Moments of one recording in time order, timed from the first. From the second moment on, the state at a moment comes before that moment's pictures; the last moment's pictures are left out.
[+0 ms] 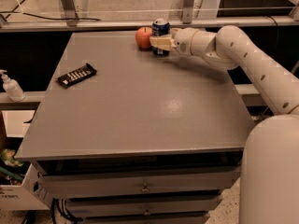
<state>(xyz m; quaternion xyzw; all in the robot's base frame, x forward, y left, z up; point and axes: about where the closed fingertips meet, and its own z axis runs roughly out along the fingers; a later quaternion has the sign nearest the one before) 0.833 -0.055 0.866 -0.34 0.67 0.28 0.60</state>
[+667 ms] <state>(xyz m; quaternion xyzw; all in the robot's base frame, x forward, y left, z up) 0.834 -0.054 0.864 -0.34 0.67 0.28 0.60</state>
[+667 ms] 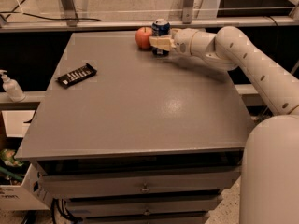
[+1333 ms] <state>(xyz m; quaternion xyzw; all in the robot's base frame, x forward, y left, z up) 0.833 -0.055 0.863 -0.34 0.67 0.27 0.60</state>
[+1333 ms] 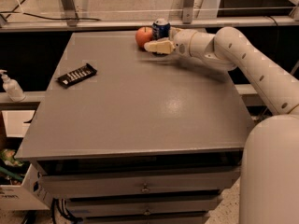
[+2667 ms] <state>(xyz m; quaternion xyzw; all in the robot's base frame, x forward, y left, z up) 0.753 -0.154 0.889 -0.33 0.67 0.23 0.62</state>
